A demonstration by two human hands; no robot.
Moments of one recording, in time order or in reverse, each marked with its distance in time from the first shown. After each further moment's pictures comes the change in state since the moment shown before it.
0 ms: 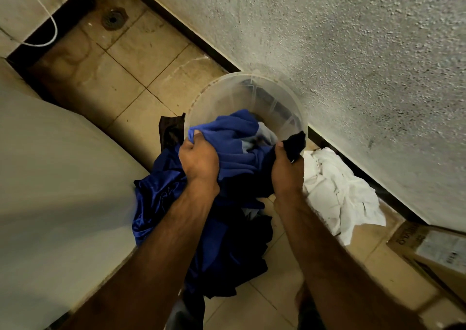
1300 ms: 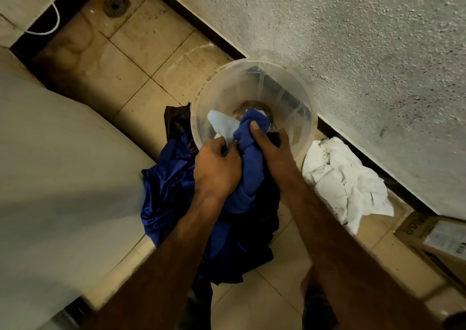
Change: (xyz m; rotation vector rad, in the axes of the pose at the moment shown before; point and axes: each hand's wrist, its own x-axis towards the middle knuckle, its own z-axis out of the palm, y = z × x) left_hand -0.029 -0.010 -0.032 0.549 -0.246 0.251; right_hand -0.010 0.009 0.022 -0.168 -0.366 -0.164
